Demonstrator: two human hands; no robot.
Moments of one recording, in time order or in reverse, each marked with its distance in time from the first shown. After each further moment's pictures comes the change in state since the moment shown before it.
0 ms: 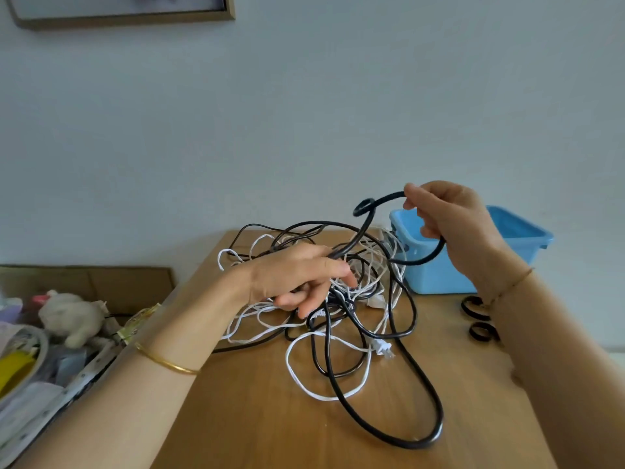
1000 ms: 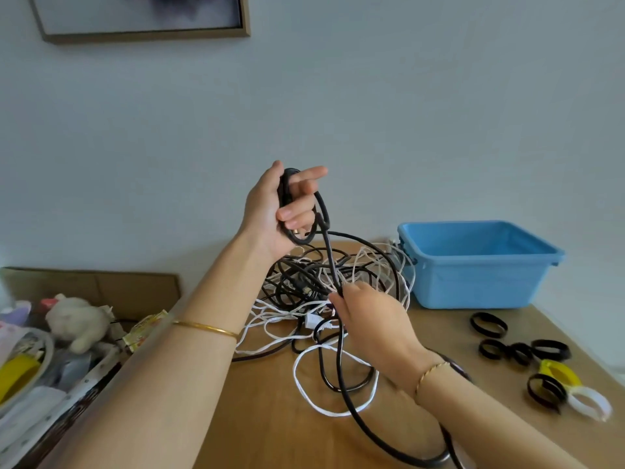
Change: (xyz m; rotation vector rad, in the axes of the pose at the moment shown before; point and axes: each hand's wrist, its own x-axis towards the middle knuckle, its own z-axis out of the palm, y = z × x) left_hand 0.017 0.037 -0.034 -1.135 0.562 0.339; right_hand -0.061 0.042 0.089 -1.010 -0.330 -0.241
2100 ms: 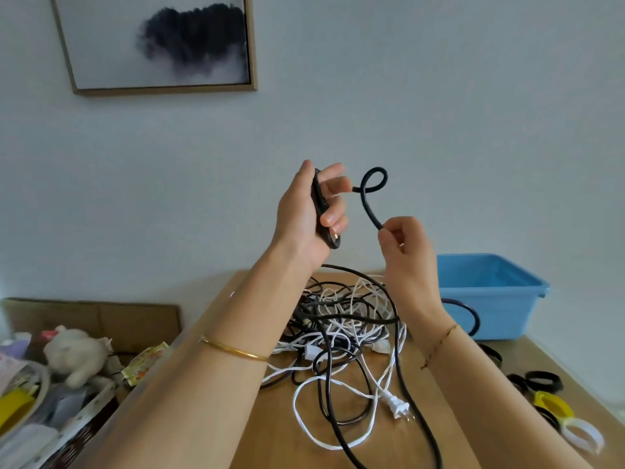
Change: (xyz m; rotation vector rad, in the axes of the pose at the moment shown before) left_hand -0.016 0.006 0.067 0.052 -0.003 0.182; right_hand 0.030 -0.003 -0.080 0.835 0.642 0.196
